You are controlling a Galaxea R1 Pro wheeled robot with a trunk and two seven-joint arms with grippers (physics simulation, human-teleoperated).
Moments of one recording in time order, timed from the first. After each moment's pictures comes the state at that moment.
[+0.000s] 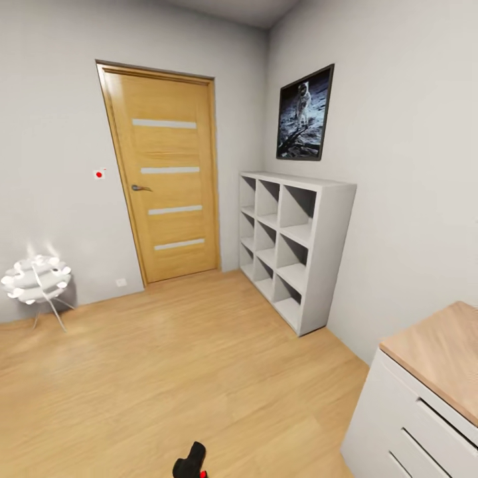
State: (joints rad) left arm -0.03 0.02 0.05 -0.03 0.01 -0.04 0.00; right arm -0.03 0.00 0.00 -0.03 0.00 -0.01 -0.01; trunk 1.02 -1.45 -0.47
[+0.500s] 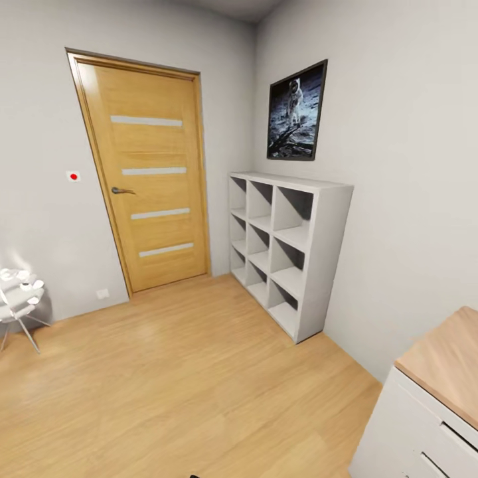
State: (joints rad) left arm -0.04 0.02 0.05 -0.03 0.03 -0.04 0.00; right arm -0.03 0.00 0.00 -0.03 0.00 -0.01 0.00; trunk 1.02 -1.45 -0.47
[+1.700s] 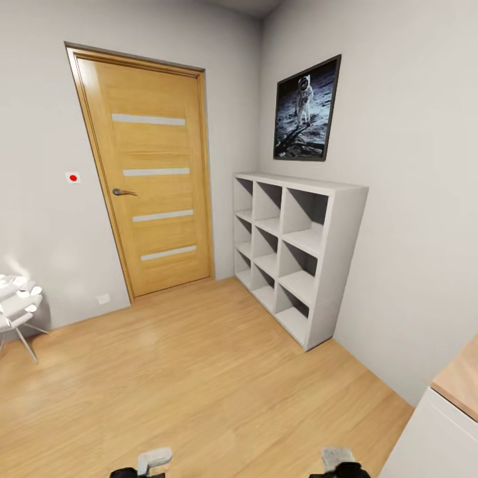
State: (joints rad) left arm -0.53 0.00 0.16 -0.02 0.03 0.20 -0.01; right arm -0.41 0.01 0.00 -0.32 -0.01 0.38 0.03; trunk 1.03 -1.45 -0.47
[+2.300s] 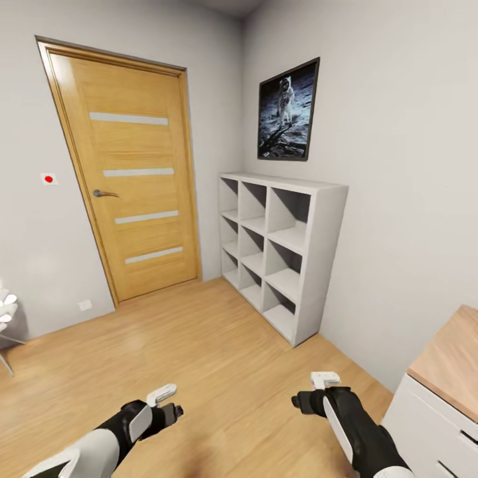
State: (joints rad) left arm -0.69 -0.01 0.34 -0.13 0.05 0.32 0.00; right arm -0.44 0.02 0.01 -0.86 -0.01 0.68 0.05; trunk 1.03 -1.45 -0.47
